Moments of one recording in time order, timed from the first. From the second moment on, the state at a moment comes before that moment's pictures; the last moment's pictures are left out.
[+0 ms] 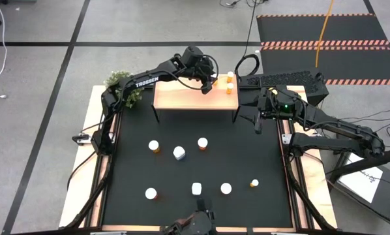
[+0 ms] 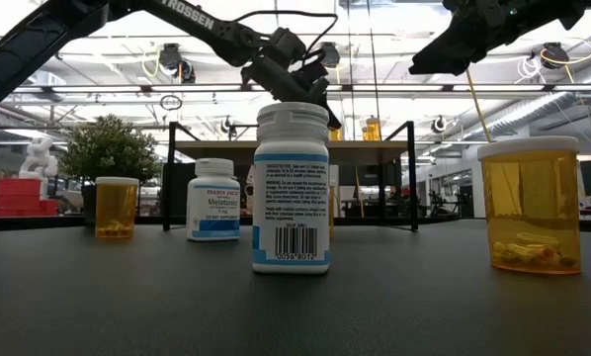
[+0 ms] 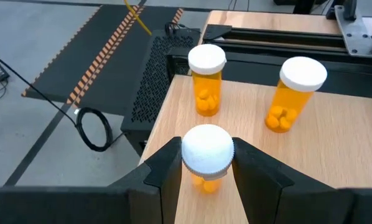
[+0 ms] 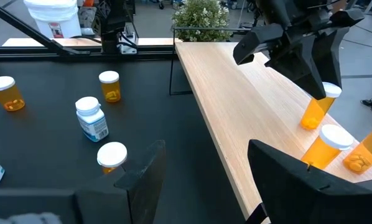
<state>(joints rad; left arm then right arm) 0.59 2.11 1.91 -0.35 0.27 0.28 -0.42 0.73 0.66 -0.28 -0.15 -0.14</state>
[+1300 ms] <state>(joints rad) 0.47 1.86 1.91 -0.62 0.16 0.28 -0.36 0.73 0.66 -0.41 -0.16 0.00</state>
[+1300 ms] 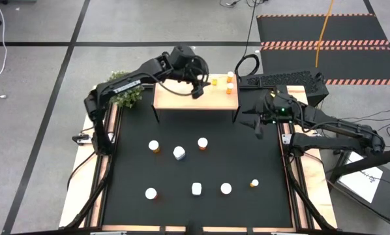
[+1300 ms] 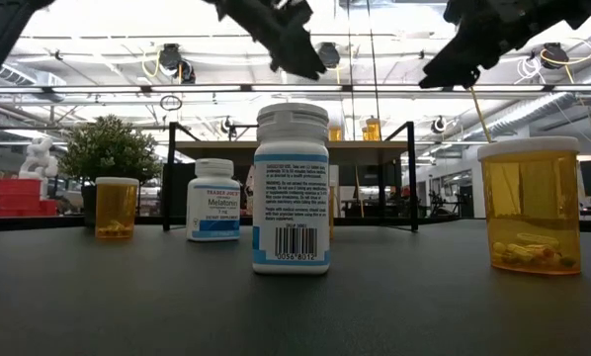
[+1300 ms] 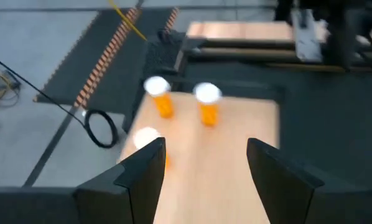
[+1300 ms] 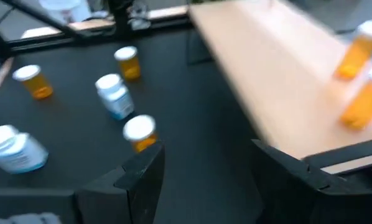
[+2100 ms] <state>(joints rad) 0.01 1.45 1.10 -0.12 -0.17 0.12 0.53 0.78 0.66 -0.62 0.21 0.54</state>
